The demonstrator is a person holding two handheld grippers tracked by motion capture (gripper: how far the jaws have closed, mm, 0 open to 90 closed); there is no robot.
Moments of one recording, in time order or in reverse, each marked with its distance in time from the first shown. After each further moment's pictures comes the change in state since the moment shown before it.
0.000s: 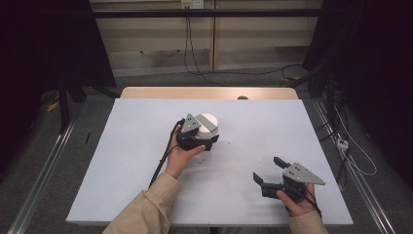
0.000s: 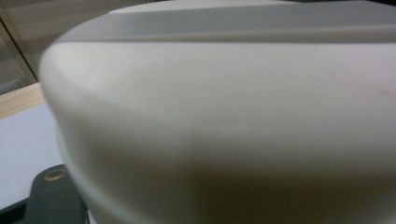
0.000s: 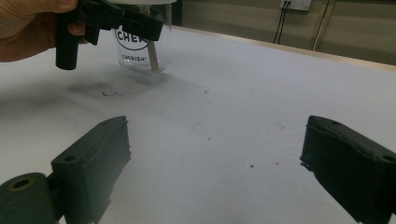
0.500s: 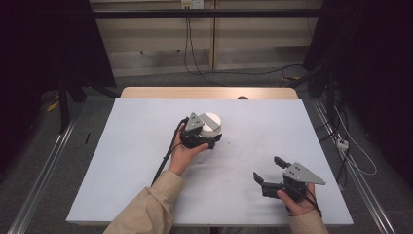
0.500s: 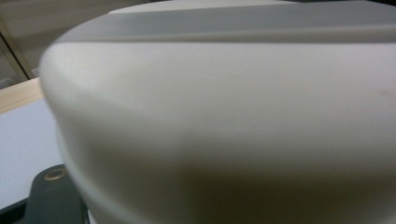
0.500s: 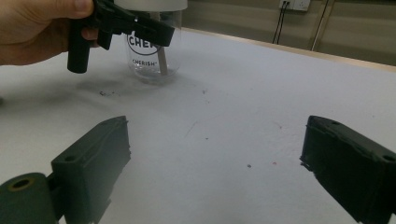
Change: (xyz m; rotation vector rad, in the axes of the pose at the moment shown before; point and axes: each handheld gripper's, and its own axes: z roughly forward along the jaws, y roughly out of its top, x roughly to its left) left arm 0.003 -0.003 0.017 0.007 -0.008 -0.001; right arm -0.002 -0.001 0.001 -0.002 -0.003 -0.002
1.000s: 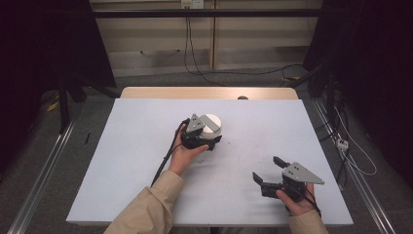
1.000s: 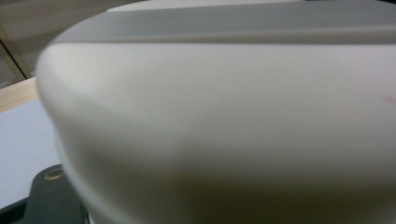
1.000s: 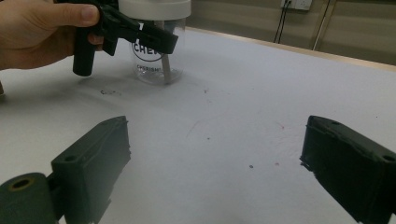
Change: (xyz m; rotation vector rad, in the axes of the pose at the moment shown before) left arm 0.001 -0.006 0.003 0.003 -0.011 0.033; right arm 0.001 0.000 0.002 0.005 0.003 -0.007
